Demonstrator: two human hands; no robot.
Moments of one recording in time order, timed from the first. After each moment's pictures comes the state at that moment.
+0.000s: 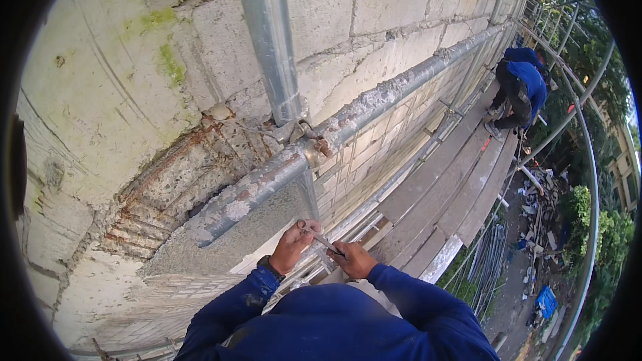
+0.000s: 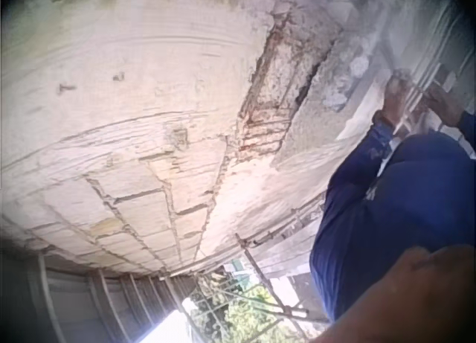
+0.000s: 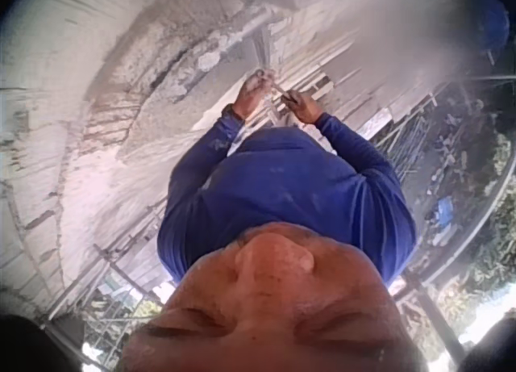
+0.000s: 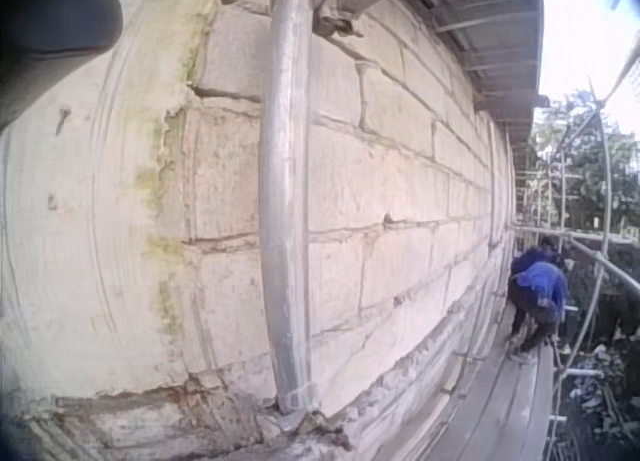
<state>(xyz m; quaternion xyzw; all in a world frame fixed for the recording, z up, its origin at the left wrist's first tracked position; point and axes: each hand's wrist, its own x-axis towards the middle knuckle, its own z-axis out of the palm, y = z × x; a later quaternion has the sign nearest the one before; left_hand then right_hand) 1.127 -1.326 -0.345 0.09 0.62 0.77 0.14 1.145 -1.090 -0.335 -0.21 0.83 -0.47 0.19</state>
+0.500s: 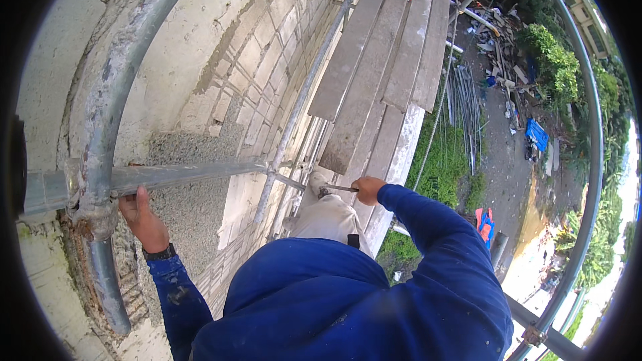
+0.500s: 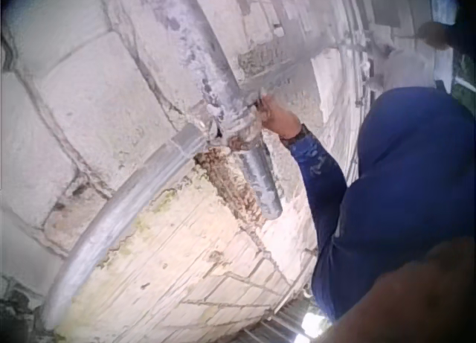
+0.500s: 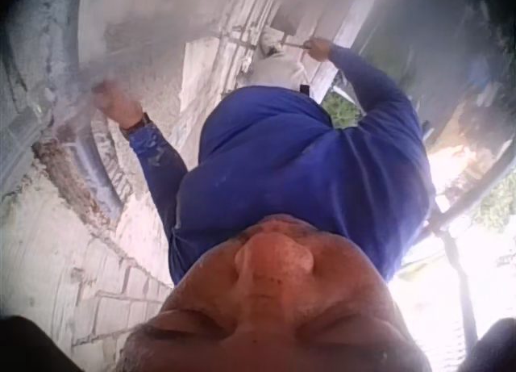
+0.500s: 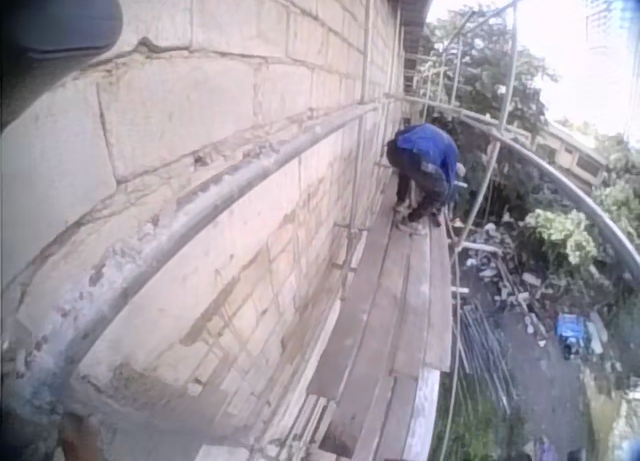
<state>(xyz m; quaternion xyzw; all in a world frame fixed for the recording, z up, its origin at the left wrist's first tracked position) 1.010 -1.315 -0.267 0.01 0.80 0.60 -0.10 1.206 -0.849 -0.508 0.03 0.86 -0.27 0.43</state>
